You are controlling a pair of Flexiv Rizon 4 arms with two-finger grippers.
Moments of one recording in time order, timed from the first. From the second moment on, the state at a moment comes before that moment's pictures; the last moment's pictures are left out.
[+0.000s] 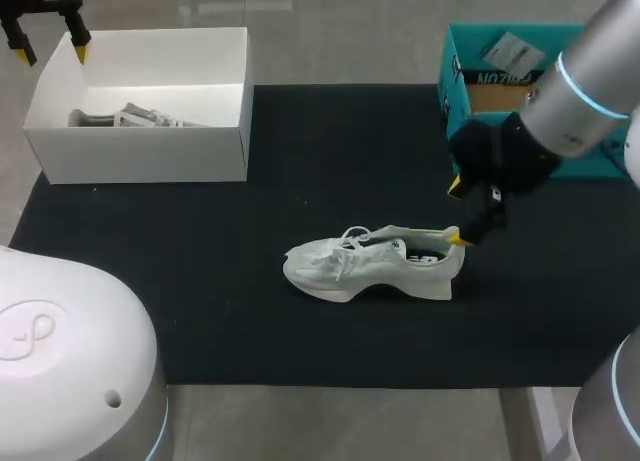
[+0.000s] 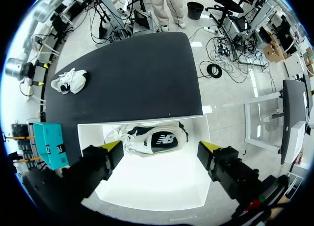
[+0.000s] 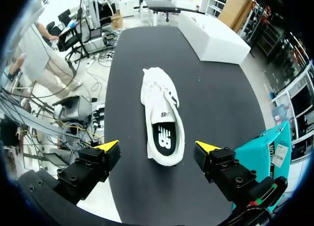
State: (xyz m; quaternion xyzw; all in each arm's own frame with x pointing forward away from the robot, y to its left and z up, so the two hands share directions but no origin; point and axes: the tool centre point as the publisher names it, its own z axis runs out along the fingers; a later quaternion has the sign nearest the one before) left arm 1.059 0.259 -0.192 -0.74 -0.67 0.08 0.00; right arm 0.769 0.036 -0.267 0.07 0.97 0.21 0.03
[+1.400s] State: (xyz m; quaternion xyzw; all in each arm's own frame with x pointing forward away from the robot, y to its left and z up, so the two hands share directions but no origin) left arm 1.059 0.259 -0.192 -0.74 -0.67 0.08 0.00; right arm 0.793 0.009 -0.395 0.07 0.92 0.37 0.05
